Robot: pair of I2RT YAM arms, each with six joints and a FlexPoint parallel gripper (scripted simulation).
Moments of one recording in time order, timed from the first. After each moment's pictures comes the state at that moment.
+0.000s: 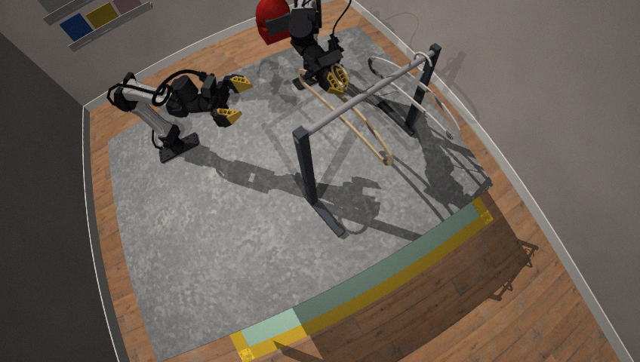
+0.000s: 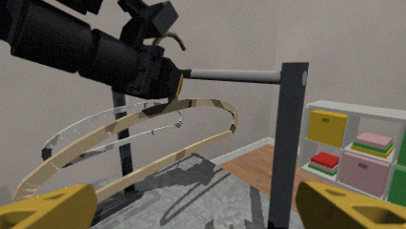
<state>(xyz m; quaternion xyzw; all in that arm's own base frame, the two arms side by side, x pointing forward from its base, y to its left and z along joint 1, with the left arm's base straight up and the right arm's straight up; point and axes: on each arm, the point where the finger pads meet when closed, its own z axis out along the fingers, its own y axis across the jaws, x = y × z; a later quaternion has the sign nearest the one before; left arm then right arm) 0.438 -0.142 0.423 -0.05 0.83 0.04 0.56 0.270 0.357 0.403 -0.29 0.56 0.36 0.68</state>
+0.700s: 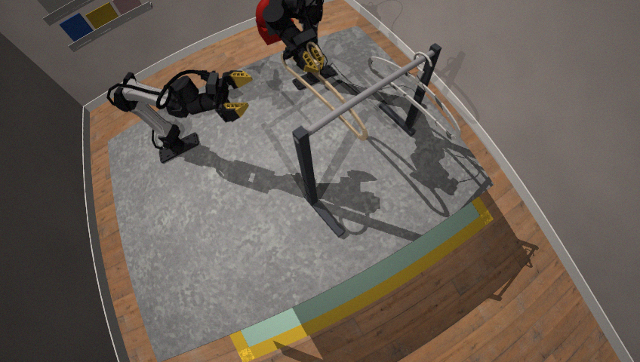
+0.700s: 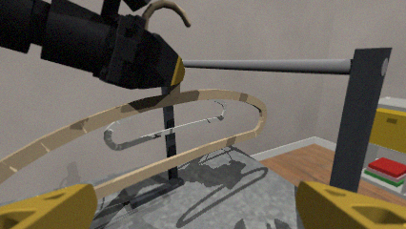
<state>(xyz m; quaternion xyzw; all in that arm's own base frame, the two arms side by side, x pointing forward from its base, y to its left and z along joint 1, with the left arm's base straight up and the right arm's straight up) 0.346 -0.159 0.436 -0.05 0.82 0.04 0.56 0.243 0.373 0.396 -0.35 0.54 0.43 0.63</state>
